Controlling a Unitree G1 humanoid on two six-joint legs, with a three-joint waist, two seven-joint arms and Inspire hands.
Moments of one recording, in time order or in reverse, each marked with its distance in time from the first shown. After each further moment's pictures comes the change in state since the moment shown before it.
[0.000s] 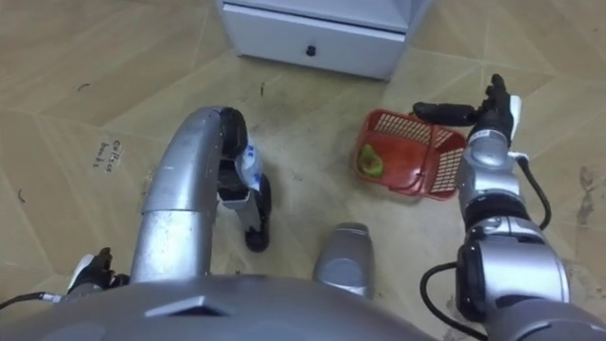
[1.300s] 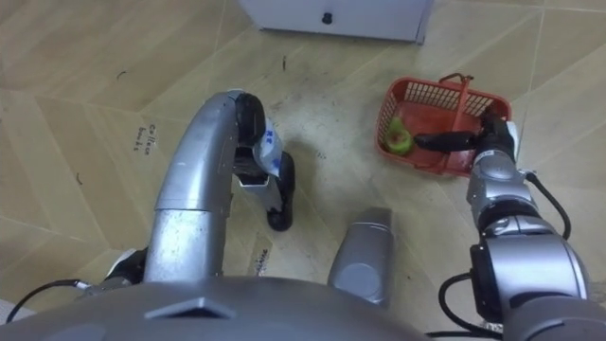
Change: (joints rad) left arm -0.011 -0.025 -0.170 -0.038 -0.060 0.008 -0.124; right arm -0.027 -0.063 0.127 0.185 0.119 0.017 0.073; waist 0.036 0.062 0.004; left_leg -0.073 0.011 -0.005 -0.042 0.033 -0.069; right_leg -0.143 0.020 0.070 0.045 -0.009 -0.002
